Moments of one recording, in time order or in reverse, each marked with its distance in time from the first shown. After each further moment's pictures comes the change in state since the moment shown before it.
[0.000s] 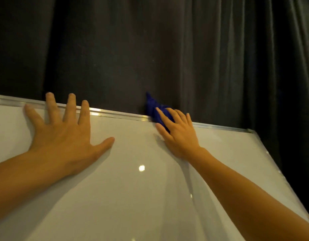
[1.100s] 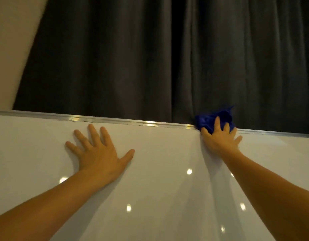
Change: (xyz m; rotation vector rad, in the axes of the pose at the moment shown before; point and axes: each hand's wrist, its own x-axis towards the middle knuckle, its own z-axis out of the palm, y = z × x) left_hand -0.073 -0.234 -0.033 -0.099 -0.130 -0.216; right_hand 0.008 -0.179 -0.034 0.134 -0.159 0.596
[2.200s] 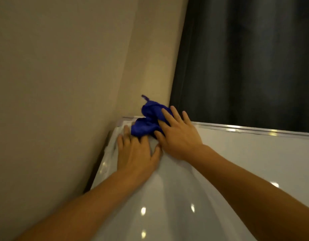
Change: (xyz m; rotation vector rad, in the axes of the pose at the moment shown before) left_hand 0.054 -0.356 -0.047 -0.100 0.225 0.004; right_hand -0.255 -0.518 0.084 0.053 0.021 -1.113
